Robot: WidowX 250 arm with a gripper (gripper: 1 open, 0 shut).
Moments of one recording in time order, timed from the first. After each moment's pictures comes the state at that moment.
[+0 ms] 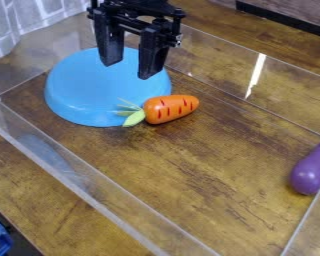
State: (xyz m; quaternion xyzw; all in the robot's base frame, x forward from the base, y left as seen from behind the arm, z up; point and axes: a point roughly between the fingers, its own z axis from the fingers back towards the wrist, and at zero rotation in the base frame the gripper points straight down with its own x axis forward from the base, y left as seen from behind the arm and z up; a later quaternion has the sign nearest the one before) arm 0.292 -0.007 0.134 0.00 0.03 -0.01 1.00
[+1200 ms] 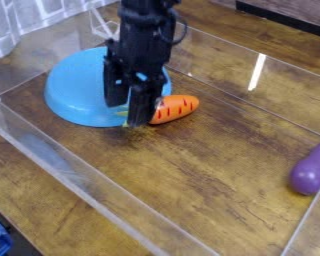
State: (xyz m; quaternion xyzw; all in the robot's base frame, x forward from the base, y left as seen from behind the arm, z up) arm 0.297 -0.003 0.055 0.02 0.07 -0.22 0.97
